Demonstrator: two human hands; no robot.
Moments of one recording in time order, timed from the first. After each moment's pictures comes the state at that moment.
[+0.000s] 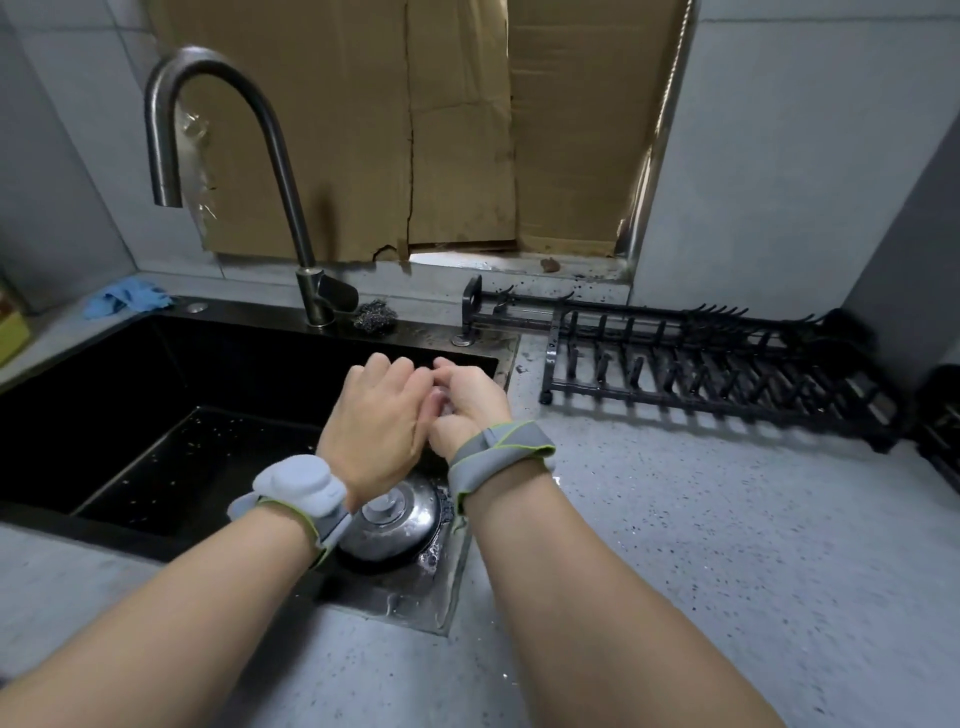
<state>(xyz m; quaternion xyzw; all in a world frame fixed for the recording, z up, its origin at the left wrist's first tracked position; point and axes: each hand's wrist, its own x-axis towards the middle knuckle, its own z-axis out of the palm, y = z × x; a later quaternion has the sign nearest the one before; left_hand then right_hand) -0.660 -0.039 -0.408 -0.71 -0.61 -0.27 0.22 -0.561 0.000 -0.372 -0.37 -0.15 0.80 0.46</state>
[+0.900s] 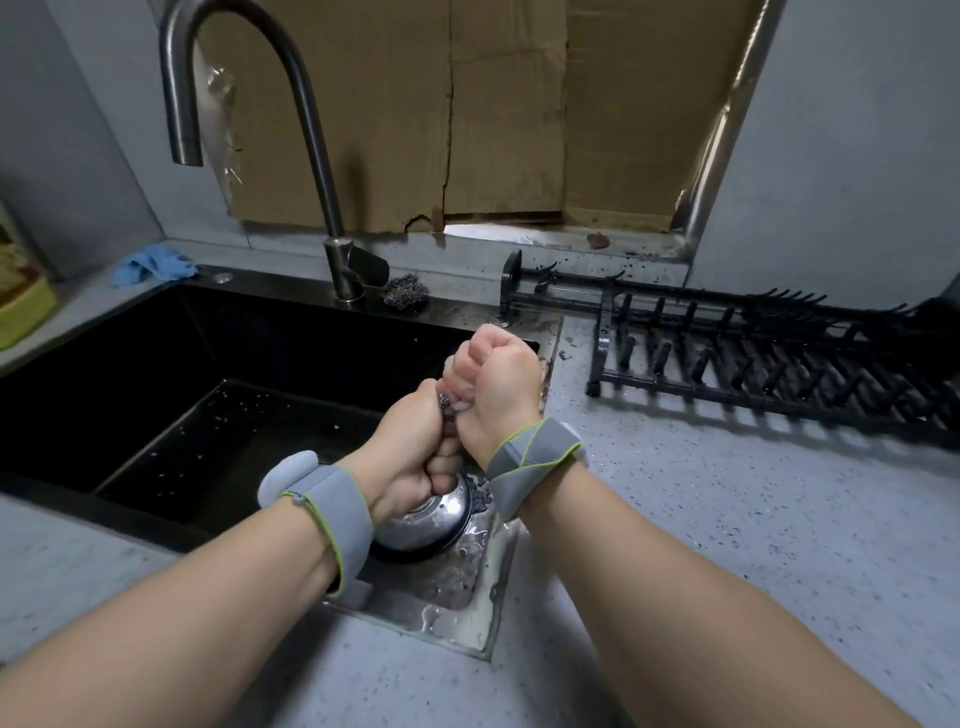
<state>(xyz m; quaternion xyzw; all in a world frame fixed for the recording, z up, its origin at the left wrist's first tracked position) -0.645 -0.036 -0.409 -0.28 -0.60 -0.47 -0.58 -0.582 0.008 -0.384 -0.28 -0.29 0.73 0.55</state>
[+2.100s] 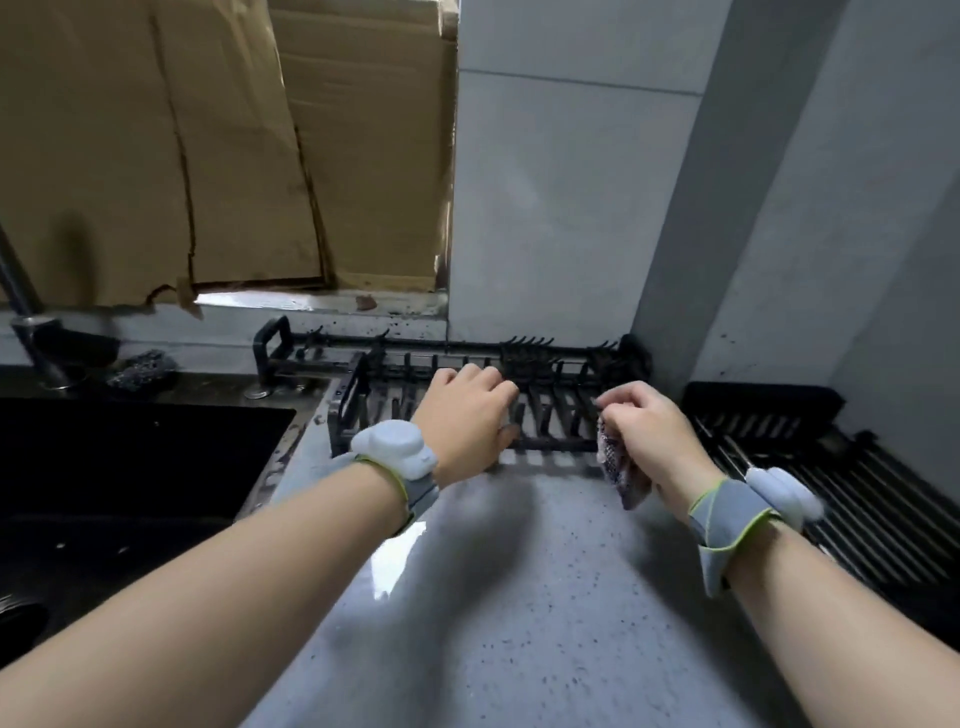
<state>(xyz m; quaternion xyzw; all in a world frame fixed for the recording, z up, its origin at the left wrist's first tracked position) -0.394 0.091 -0.394 -0.86 -0.47 -0.16 0.13 -0.189 0.039 -0.365 -0.67 -0.51 0.30 0.44</state>
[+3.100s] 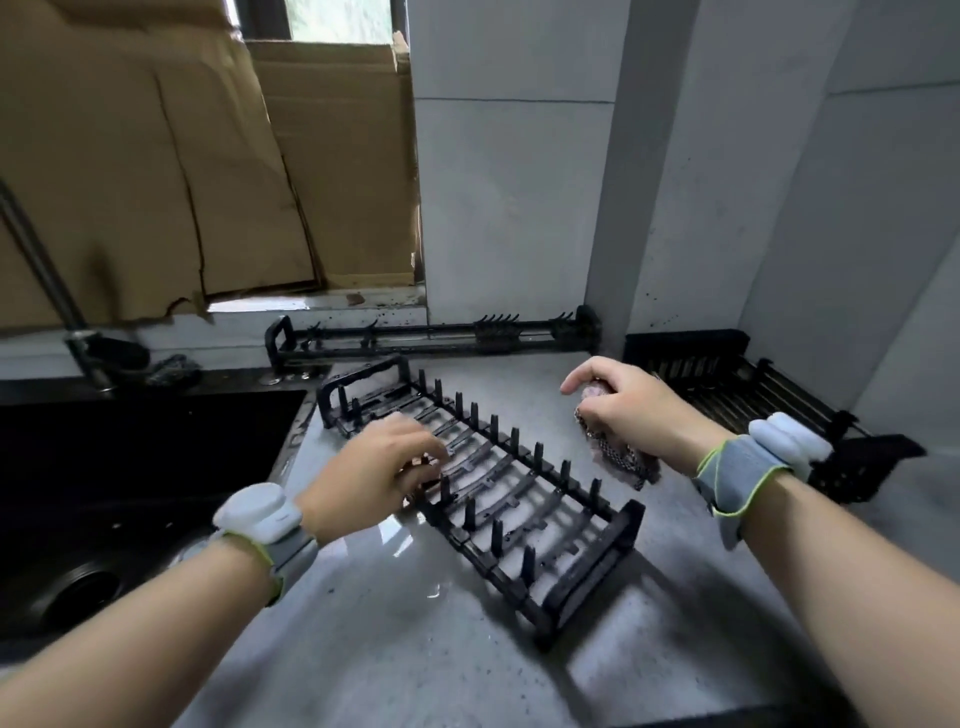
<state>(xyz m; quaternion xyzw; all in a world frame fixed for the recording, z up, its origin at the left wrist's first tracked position) -0.479 -0.038 -0.410 -0.90 -0.36 -0.26 -0.01 -0.177 -0.086 -0.323 -0.60 -0.65 0.31 0.34</state>
